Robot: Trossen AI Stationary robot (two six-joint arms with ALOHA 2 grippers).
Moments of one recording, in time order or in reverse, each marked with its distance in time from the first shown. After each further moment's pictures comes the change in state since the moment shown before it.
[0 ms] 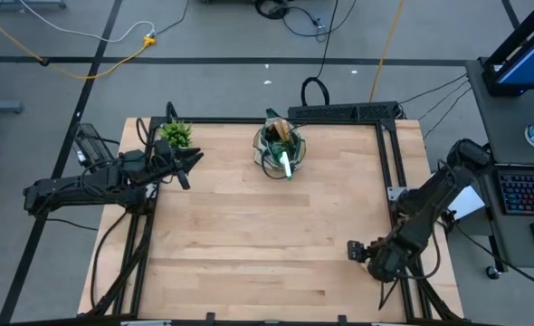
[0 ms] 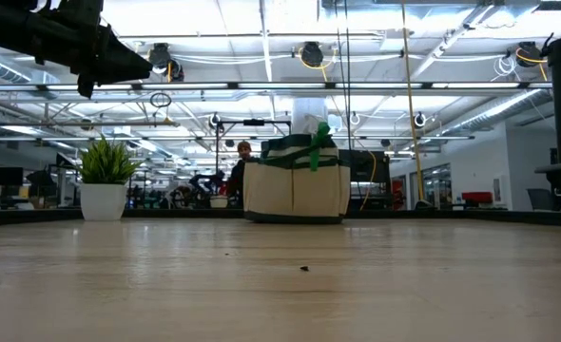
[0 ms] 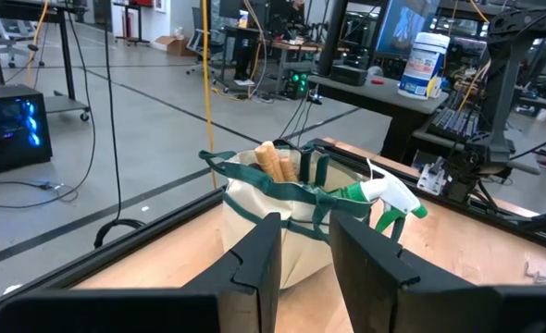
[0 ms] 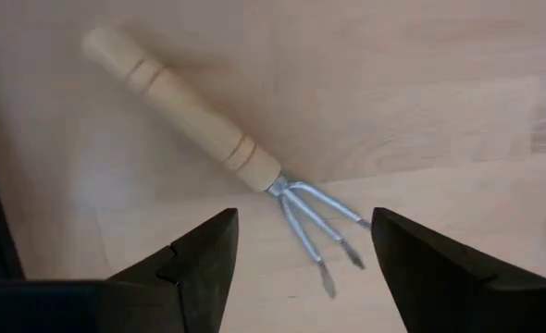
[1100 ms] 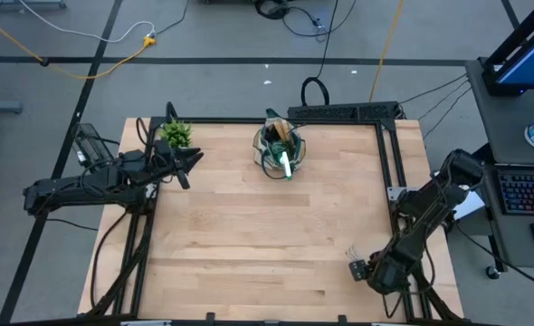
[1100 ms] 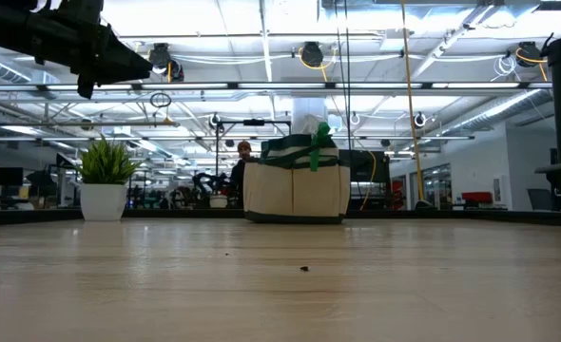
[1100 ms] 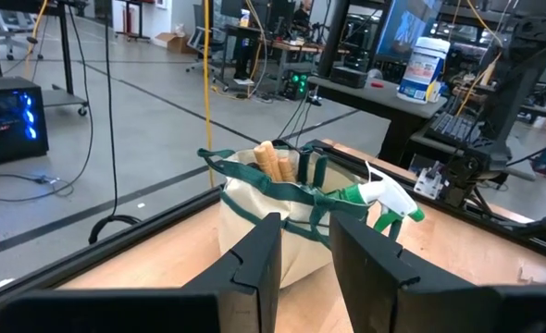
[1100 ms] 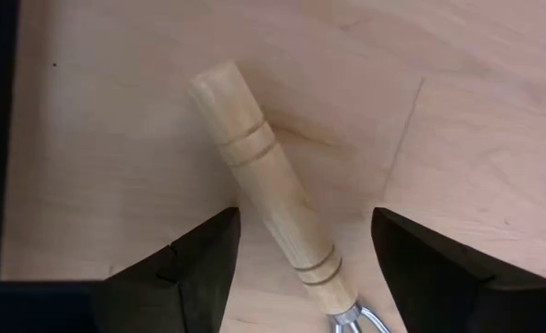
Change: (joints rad) left arm 0.000 0.000 0.000 0.000 0.000 -0.028; right arm 0.082 0.180 -0.067 0.193 -0.094 -0.260
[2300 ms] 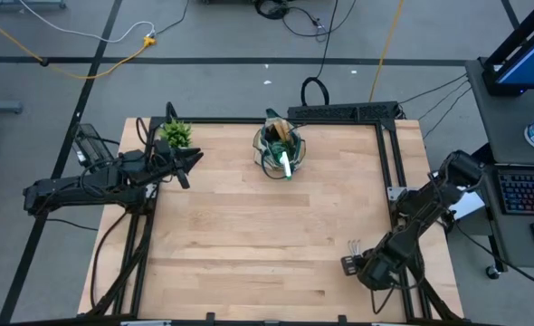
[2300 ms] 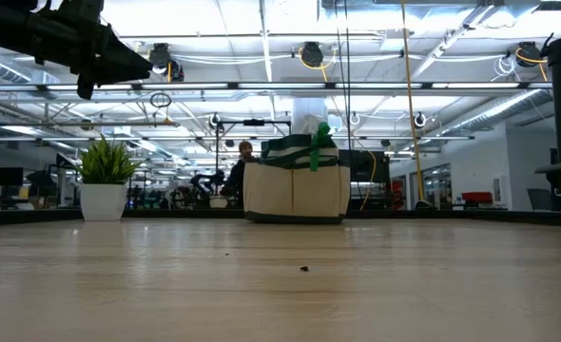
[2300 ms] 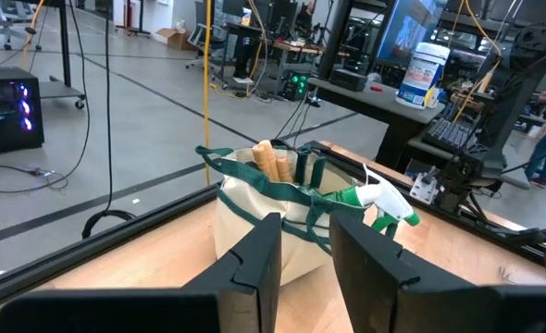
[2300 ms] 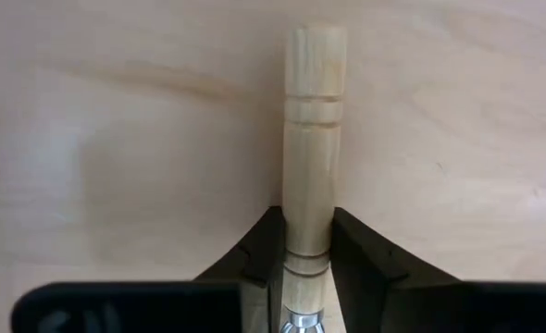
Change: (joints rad) left arm 0.000 0.000 0.000 0.000 0.000 -0.036; right arm -0.105 0.035 -0.004 0.005 0.125 -0.039
